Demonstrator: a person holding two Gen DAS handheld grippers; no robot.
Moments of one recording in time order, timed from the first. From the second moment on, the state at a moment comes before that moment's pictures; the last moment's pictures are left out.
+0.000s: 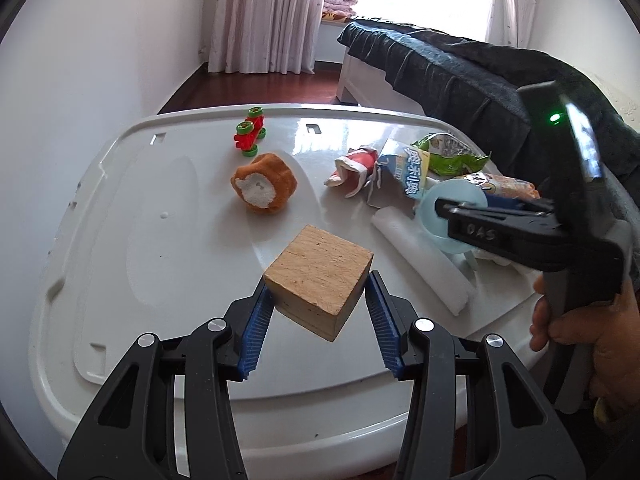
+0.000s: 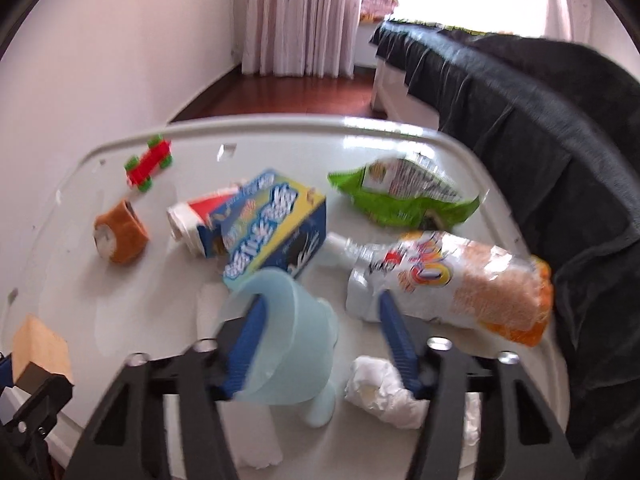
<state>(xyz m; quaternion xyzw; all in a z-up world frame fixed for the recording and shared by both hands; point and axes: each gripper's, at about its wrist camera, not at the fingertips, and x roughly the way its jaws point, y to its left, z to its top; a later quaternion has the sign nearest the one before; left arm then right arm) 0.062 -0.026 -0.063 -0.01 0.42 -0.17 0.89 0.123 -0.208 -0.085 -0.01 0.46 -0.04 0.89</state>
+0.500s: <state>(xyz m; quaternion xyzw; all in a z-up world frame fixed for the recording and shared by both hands) 0.056 -0.029 -0.056 -0.01 0.41 -0.17 0.90 0.103 -0.200 -0.063 -0.02 0.44 -0.01 0.90</state>
